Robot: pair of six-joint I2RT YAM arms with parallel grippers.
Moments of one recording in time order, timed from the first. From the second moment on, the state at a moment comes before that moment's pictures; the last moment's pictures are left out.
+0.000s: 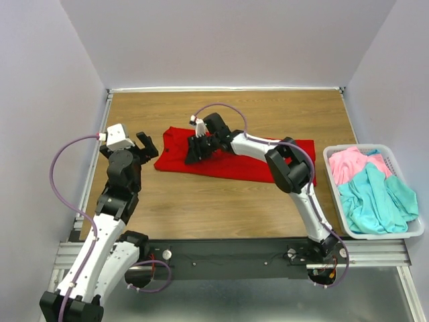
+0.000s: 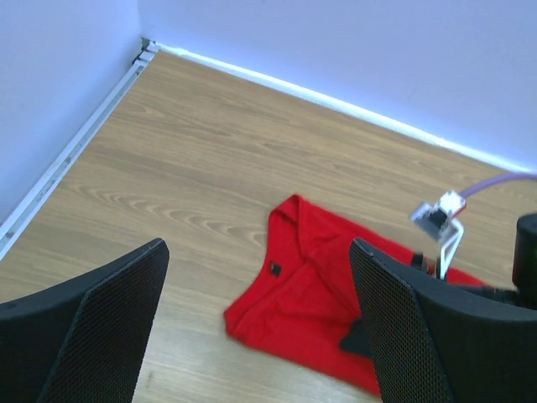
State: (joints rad) left arm -0.26 0.66 0.64 -0.08 -0.43 -0.31; right arm 0.72 2.32 1.69 -0.11 -0.57 0.30
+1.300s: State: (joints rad) left arm -0.26 0.73 0.63 -0.05 -0.43 -0.27; right arm 0.43 1.63 1.00 -0.53 0.14 0.34
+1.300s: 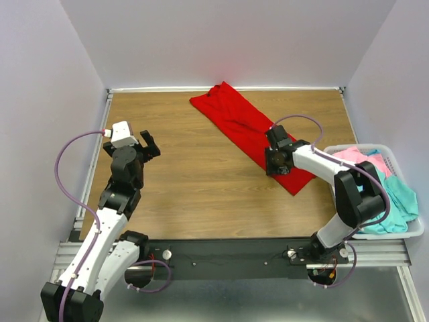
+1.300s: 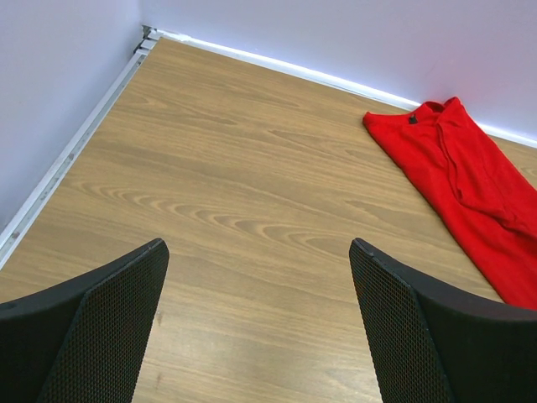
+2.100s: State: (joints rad) left arm -0.26 0.73 0.63 -0.05 -0.43 -0.27; right arm 0.41 1.69 1.00 -0.52 -0.03 0.36
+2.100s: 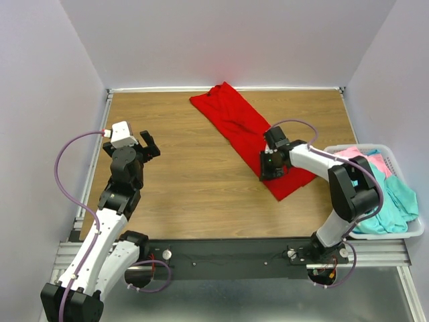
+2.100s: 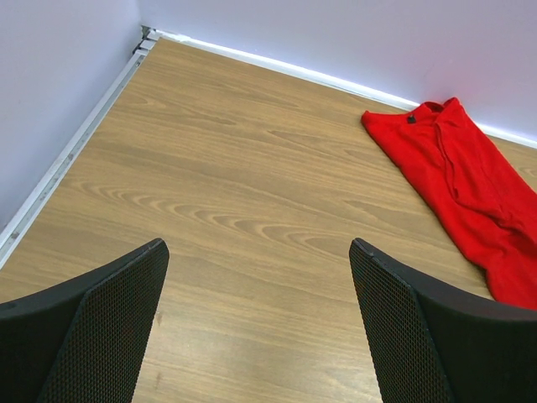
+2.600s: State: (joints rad) left arm -0.26 0.73 0.63 -0.05 -0.43 -0.28; right arm 0.83 1.96 1.29 -0.54 -0.37 0.53
